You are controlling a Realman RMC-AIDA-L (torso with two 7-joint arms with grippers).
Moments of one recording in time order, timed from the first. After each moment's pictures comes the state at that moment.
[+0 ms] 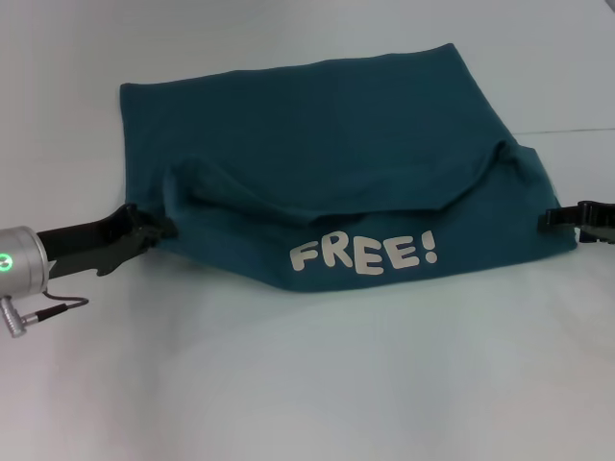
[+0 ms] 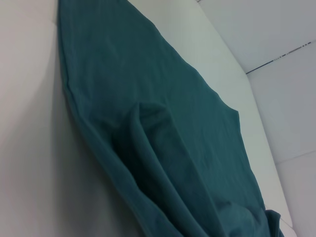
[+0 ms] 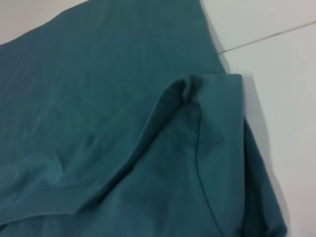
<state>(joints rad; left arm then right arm) -0.65 -2.07 0.68 0.58 2.04 1.10 -2.45 0.69 1.90 -0.64 -0.55 -2.49 -0.97 2.46</state>
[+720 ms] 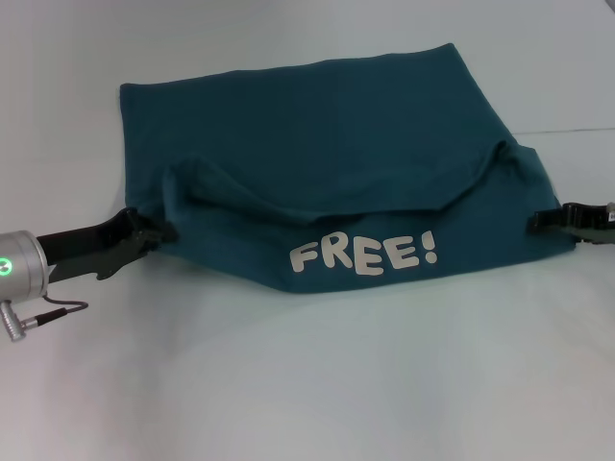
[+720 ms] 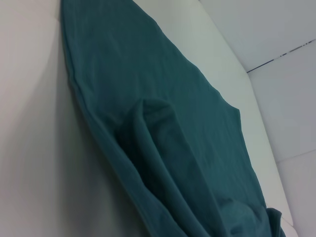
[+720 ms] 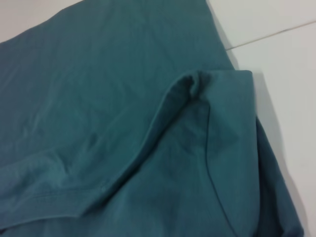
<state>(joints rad) -0.65 -2.07 0.68 0.58 2.04 1.11 -2.45 0.71 1.91 -0.64 -0.52 -2.48 -0.92 2.46</state>
